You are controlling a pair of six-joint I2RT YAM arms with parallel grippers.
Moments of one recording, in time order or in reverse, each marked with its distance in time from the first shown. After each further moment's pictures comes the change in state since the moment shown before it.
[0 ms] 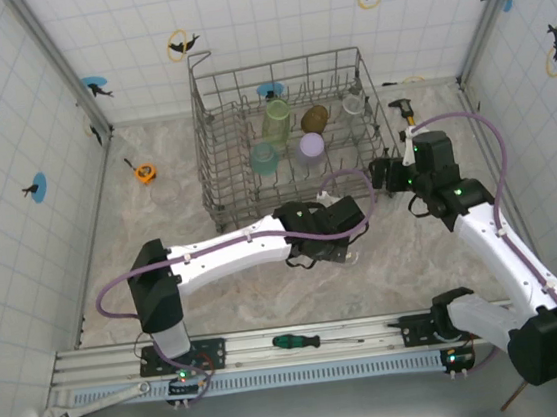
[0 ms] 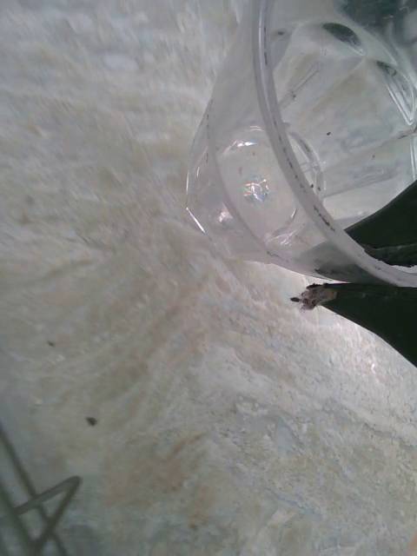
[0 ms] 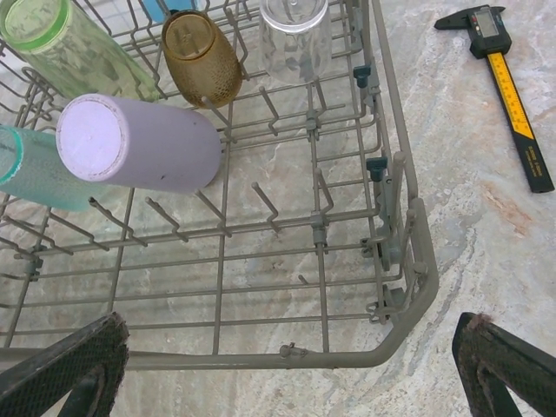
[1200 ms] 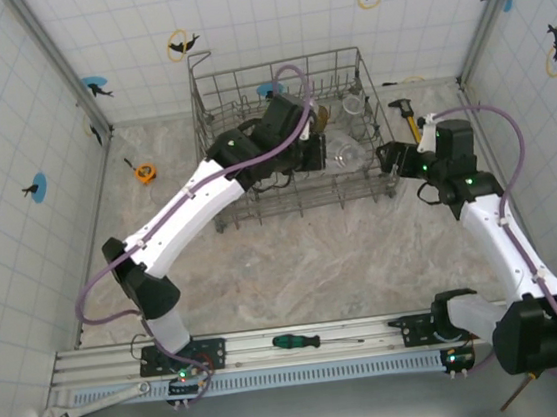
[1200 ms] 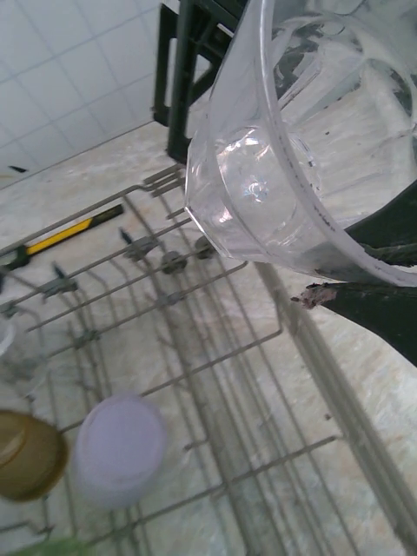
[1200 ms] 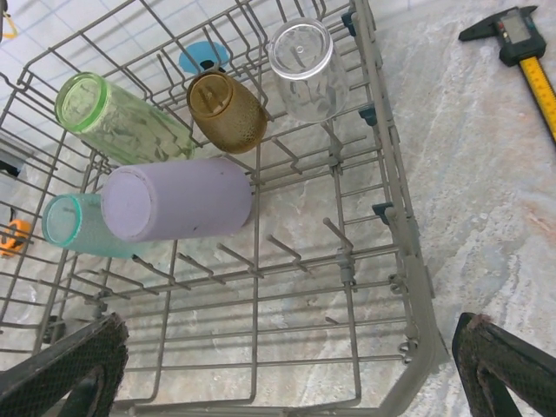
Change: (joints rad) left arm 0.342 -0.025 0.391 0.045 0.180 0.162; right arm -0.184 0.069 0.026 0.097 -0.264 0.071
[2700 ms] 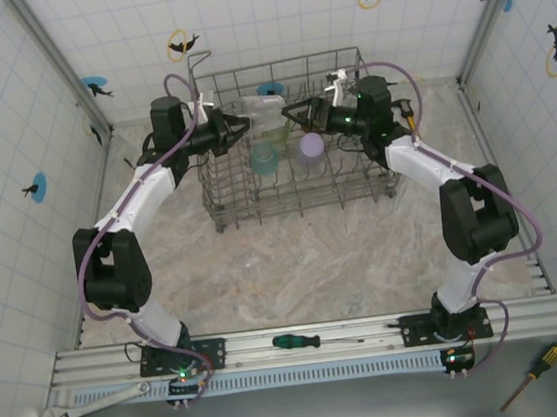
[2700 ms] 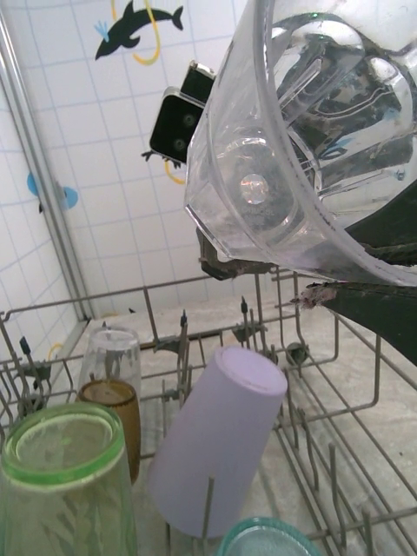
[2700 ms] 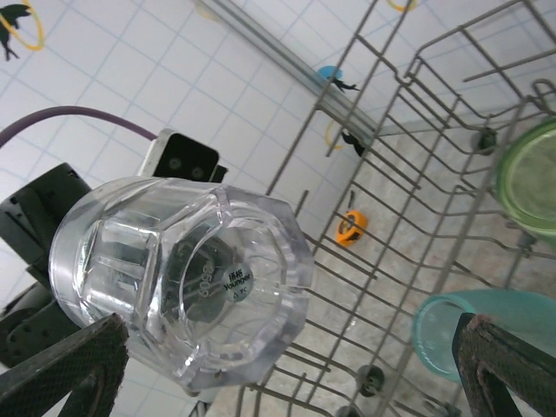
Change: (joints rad) left arm 0.661 -0.067 -0.620 0.945 0.933 -0.385; right arm 0.282 0.670 0.392 0.768 -0.523 0.467
